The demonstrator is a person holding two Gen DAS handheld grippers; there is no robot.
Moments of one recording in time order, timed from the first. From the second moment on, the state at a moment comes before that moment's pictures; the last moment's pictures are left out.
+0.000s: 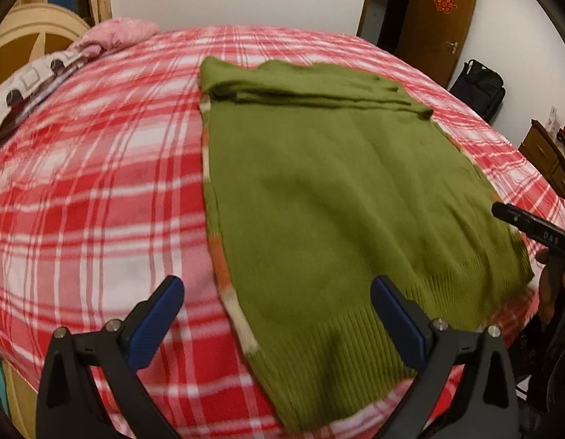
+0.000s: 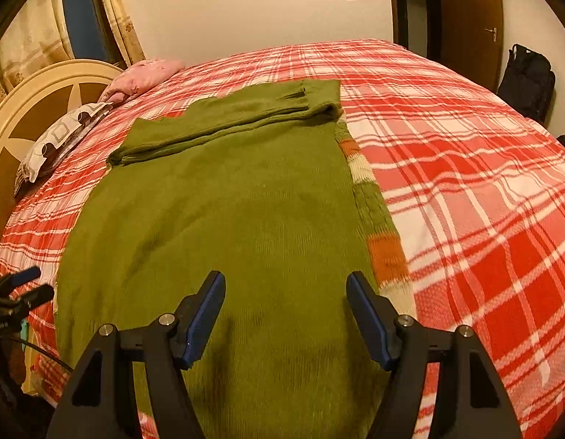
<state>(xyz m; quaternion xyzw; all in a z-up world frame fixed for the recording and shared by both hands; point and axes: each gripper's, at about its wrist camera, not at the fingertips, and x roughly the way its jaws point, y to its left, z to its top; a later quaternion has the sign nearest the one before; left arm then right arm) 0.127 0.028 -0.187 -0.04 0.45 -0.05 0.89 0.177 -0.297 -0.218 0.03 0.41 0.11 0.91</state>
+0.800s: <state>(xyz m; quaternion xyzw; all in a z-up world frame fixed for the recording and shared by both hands) 0.095 0.031 -0.222 -0.13 0.52 -0.10 0.84 0.131 -0.329 -0.225 0.05 0.42 0.09 0.90</state>
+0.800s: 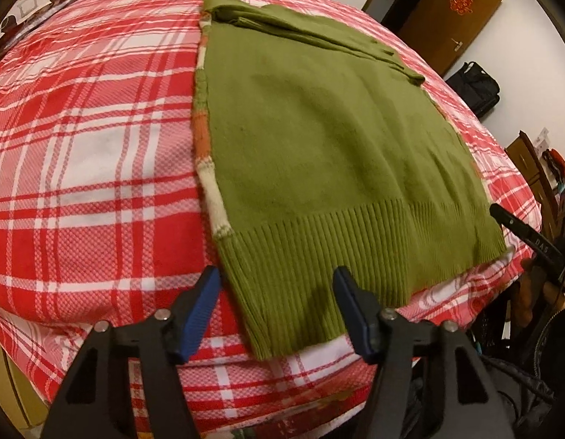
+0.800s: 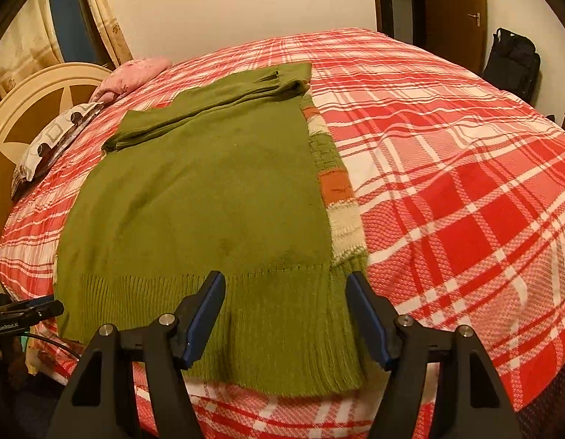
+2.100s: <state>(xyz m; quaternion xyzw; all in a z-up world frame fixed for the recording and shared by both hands) 0.090 0.044 -0.233 -0.17 0.52 -0.14 0.82 0.113 -0.370 -0.242 0.14 0.44 0.11 0.88</state>
